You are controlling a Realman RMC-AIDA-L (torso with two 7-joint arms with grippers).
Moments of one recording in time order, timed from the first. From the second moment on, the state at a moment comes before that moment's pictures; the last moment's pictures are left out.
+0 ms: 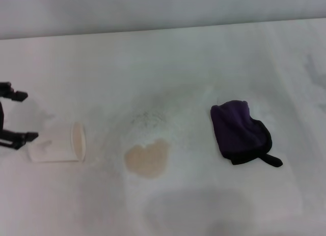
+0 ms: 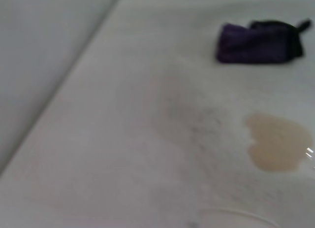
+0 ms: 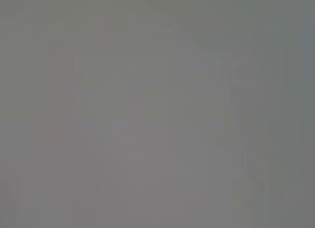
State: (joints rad) left arm -0.40 -1.92 1.11 1.33 2.18 1.57 -1.60; right arm 0.42 2.03 -0.63 0.06 -0.58 -1.40 0.26
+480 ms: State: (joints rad) left arm -0.41 -1.97 1.10 1.33 2.32 1.61 -1.53; right arm 0.41 2.03 -0.62 0.06 -0.58 -1.39 0.27
